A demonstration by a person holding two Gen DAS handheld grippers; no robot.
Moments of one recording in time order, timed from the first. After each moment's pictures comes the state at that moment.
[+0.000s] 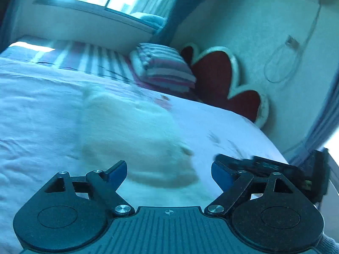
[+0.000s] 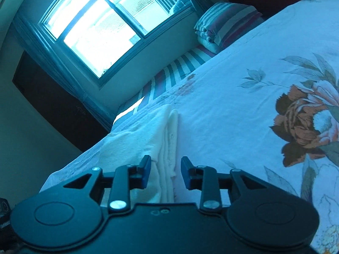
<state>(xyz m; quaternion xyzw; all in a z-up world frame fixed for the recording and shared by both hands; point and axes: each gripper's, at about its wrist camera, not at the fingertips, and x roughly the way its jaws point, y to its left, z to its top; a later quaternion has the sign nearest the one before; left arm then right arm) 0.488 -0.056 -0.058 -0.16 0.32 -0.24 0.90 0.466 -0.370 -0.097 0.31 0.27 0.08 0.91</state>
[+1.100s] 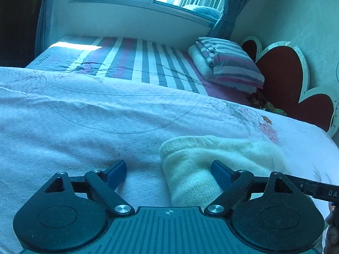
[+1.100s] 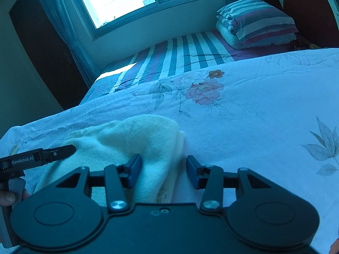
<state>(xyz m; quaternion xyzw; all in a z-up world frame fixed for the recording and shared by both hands) 0.678 -0.060 -0.116 -0.10 0.37 -0.12 0.92 0.622 -0.328 -0.112 0.14 0.36 0.08 0.92</state>
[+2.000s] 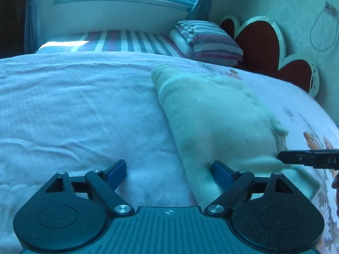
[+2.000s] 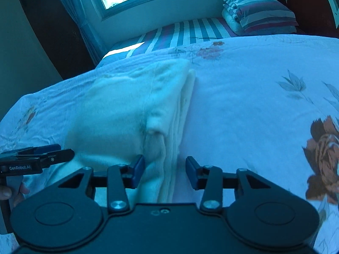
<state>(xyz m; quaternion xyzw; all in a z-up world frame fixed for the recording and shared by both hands) 0.530 -0.038 -0.112 -0.03 0.38 -0.16 0.91 0.507 -0.306 -0.103 0.11 0.41 0.09 0.90</state>
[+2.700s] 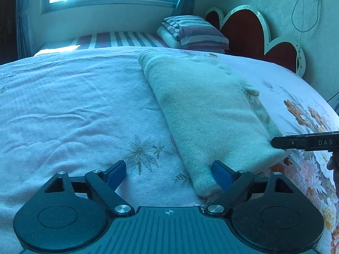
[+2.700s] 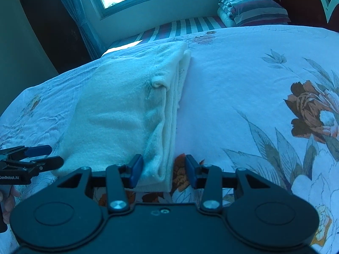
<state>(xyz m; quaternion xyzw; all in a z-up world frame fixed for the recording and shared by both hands) 0.458 -0.029 -0.099 -0.01 0.38 -0.19 0.91 0.452 -0.303 -0.107 0.11 0.41 0.08 0.90</state>
